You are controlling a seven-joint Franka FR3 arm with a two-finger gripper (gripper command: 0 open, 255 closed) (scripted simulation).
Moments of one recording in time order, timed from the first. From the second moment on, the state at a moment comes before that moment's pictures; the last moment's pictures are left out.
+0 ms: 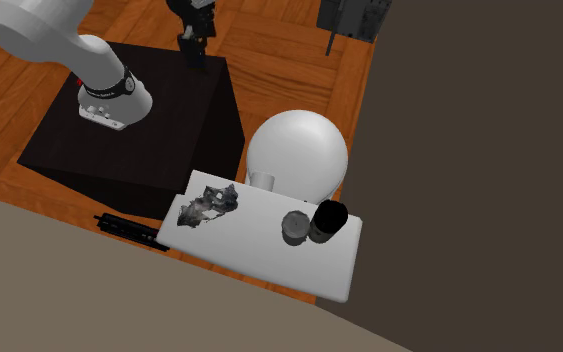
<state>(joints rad) -0.08 -0.58 -0.09 -2.50 0.00 1.86 -0.26</state>
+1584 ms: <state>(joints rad) -0.20 0.28 -0.28 -2.05 0.13 2.33 -0.69</state>
